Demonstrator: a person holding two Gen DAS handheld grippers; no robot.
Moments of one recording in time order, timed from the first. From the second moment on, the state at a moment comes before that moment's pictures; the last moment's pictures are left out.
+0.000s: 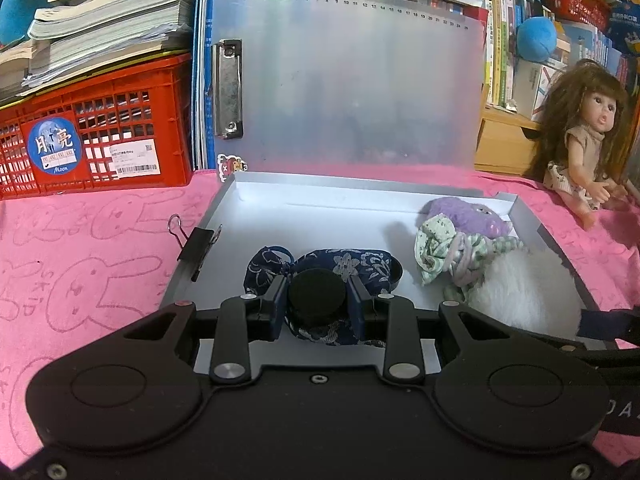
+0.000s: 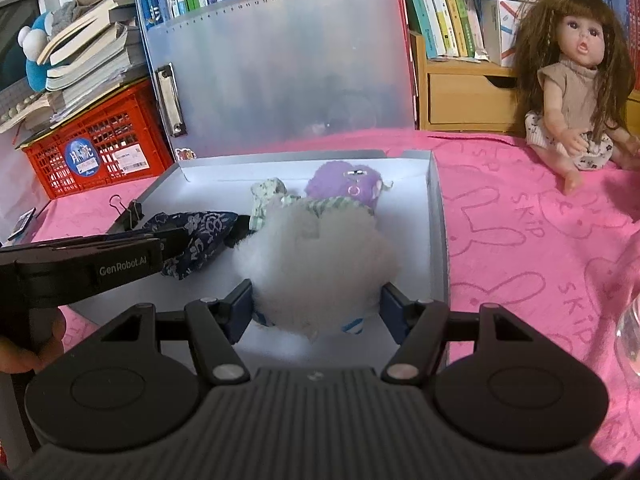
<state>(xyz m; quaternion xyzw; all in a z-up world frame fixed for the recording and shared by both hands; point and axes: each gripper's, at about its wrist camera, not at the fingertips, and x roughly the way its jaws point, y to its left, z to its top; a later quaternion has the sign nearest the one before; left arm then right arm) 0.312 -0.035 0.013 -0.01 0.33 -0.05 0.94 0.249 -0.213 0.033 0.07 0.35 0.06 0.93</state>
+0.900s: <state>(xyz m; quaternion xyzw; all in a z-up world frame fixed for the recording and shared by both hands) 0.259 -0.030 0.053 -0.01 0.31 -0.07 0.95 0.203 -0.216 0.055 0.06 0.32 0.09 0.94</state>
